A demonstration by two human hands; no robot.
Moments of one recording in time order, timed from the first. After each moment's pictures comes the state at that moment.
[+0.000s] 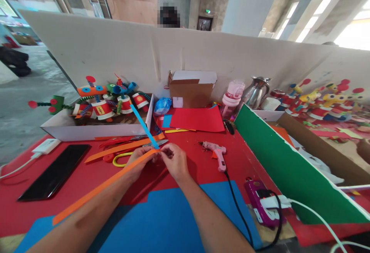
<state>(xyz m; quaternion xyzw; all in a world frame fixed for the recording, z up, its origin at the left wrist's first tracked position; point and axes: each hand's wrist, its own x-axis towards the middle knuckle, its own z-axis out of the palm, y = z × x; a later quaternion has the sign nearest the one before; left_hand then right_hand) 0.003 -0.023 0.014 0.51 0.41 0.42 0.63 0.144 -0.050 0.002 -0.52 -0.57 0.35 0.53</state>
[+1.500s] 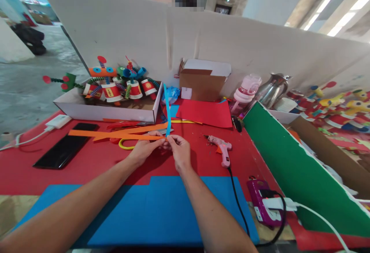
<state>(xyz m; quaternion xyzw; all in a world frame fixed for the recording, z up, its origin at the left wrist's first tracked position) 0.007 -0.025 0.004 0.56 0.43 0.44 0.56 0.131 -0.048 -0.002 -0.47 -0.31 0.55 0.61</state>
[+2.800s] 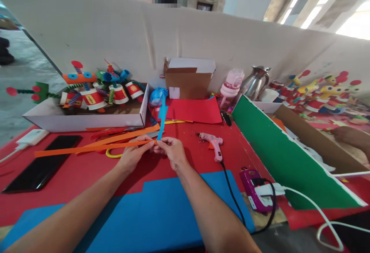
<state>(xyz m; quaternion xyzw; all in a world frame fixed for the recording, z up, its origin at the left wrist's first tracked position) 0.004 -0.026 0.011 0.60 0.45 0.42 0.52 0.142 -0.046 -0.003 -0.46 -0.30 0.62 0.56</state>
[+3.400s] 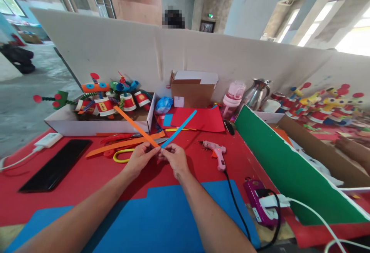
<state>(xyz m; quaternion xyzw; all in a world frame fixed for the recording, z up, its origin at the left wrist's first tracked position) 0.007 -0.023 0.002 0.57 0.44 0.45 0.54 0.139 -0.050 0.001 -0.48 -0.32 0.59 0.56</state>
